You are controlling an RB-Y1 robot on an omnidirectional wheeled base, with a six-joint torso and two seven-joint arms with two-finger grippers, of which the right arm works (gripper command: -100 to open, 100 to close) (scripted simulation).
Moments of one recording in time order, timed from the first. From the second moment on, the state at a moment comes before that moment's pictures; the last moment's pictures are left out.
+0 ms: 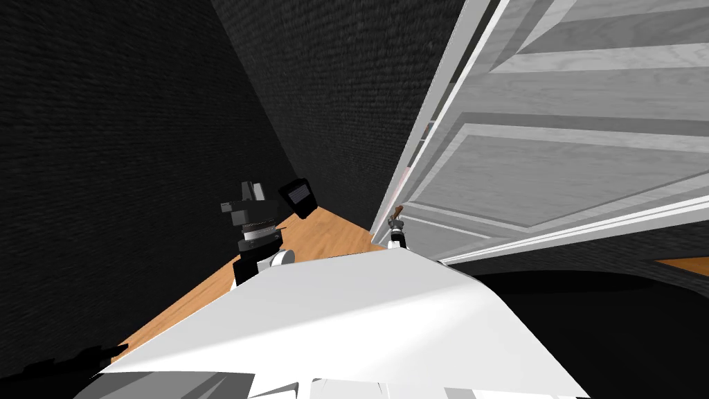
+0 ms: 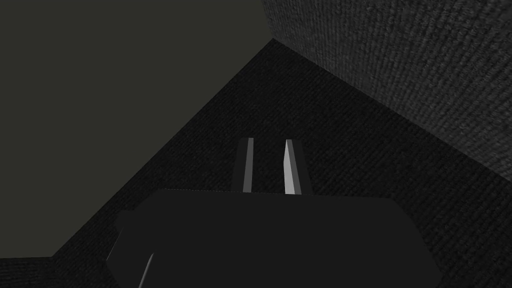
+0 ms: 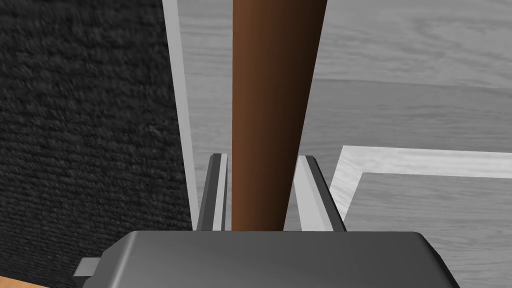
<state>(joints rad) -0.10 -0.27 -0.02 -0.58 -0.48 -0.84 -1.52</state>
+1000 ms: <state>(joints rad) -0.08 -0.30 0.07 -0.61 -0.42 -0.85 -1.61</state>
